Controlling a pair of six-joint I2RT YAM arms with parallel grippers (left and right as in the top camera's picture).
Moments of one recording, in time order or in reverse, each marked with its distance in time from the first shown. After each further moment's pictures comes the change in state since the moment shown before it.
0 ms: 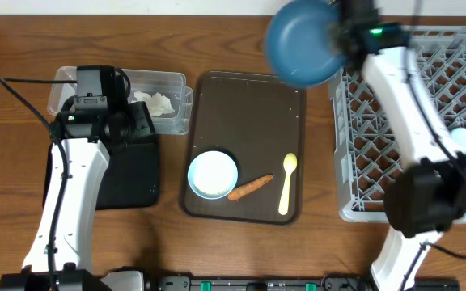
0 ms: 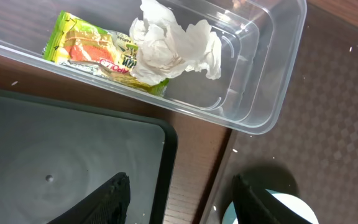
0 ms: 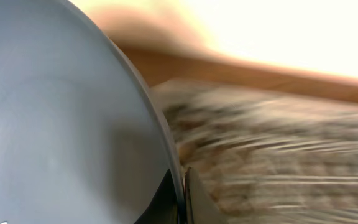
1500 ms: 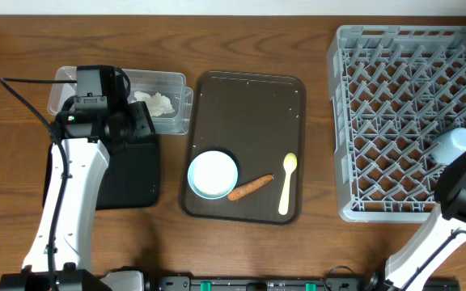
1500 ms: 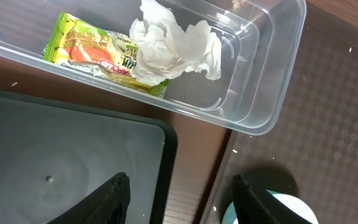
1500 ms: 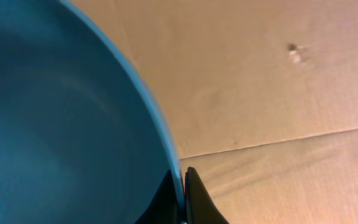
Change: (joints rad) left arm 0.000 0.000 0.000 0.001 0.000 0.000; right arm -0.556 0.157 0.013 0.418 0.567 -0.606
